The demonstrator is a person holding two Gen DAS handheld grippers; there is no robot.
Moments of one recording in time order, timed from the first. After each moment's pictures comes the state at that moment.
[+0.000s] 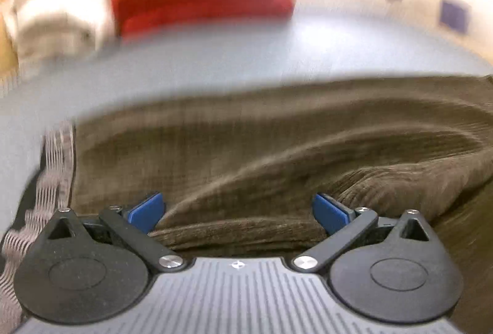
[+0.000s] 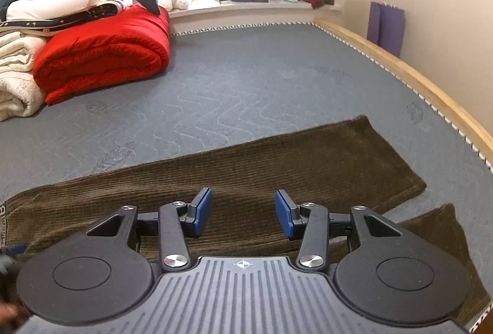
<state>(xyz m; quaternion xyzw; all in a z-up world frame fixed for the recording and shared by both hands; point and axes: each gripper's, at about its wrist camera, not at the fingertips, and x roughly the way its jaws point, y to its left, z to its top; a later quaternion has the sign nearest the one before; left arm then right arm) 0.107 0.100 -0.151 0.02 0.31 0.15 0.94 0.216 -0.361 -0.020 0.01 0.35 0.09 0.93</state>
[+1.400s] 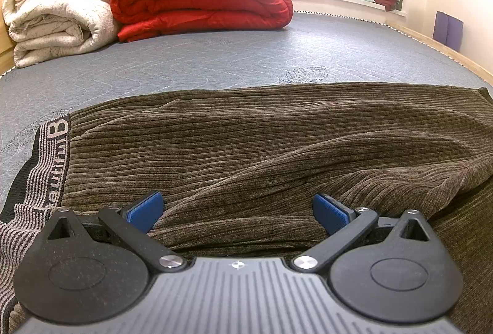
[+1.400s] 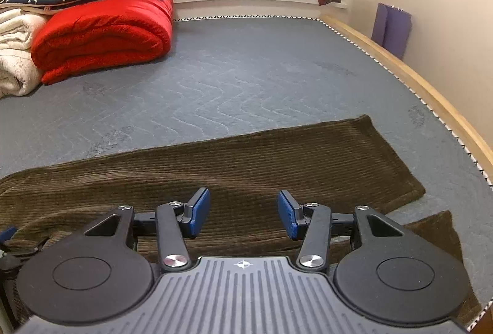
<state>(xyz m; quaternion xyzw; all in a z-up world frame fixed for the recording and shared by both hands) 0.110 0.111 -0.146 -0.02 0.32 0.13 0.94 0.221 -0.349 -0.028 -0.03 0.36 0.09 0.93</state>
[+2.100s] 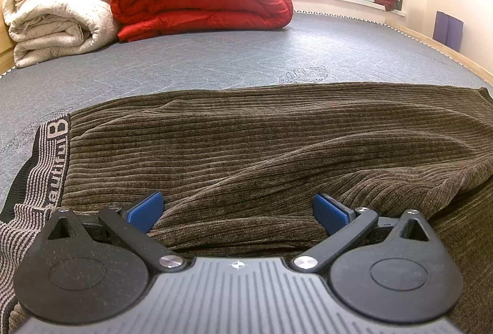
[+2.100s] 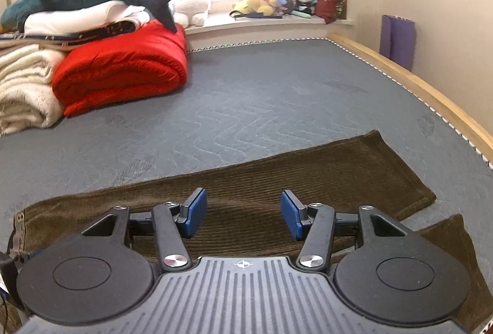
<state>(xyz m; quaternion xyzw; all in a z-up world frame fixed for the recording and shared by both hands) 0.110 0.111 -0.146 -0.02 0.32 0.13 0.94 0.200 -0.374 -0.006 0.03 0.31 0.13 0.94</state>
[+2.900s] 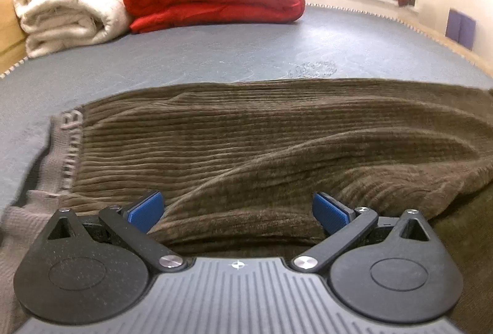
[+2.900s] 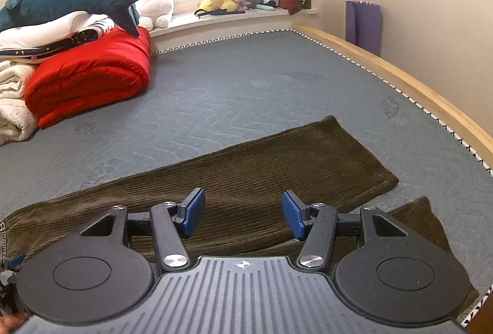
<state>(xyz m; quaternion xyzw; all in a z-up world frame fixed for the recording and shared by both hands) 0.103 0.100 -0.133 -0.02 0.34 0.16 0.93 0.203 -0.434 -0.021 0.05 0.32 0.08 0.94</state>
